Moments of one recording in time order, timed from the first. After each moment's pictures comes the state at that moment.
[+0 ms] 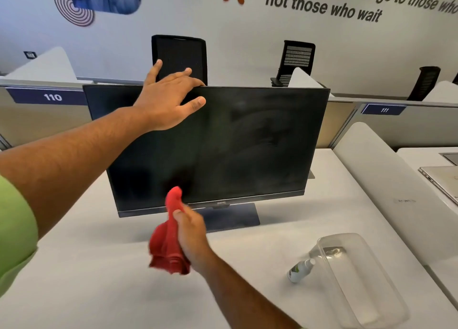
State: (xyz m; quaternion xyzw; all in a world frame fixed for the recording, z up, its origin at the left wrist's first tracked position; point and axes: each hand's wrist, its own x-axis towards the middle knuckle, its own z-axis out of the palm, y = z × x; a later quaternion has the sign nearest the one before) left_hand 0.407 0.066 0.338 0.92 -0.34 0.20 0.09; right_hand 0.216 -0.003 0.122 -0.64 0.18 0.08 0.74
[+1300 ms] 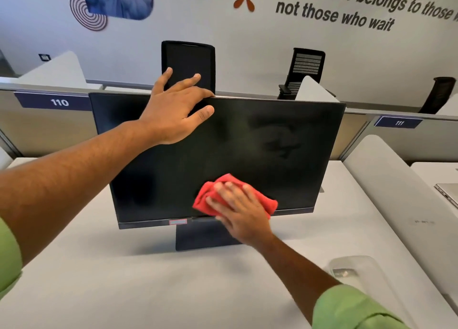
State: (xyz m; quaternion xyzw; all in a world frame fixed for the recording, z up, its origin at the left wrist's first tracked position) left_hand 0.410 0.062 0.333 0.90 -0.34 0.23 0.12; right_hand 0.286 -0.175 0.080 -0.91 -0.25 -0.34 -0.04
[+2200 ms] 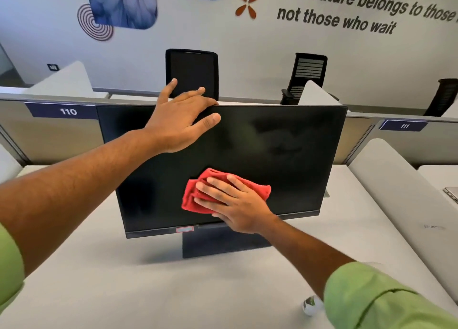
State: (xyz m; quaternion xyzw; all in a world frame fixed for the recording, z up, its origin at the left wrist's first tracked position) left_hand 0.404 0.064 0.337 0.91 -0.34 0.22 0.13; right_hand 0.320 -0.160 0.133 -0.86 -0.40 -0.28 -0.12
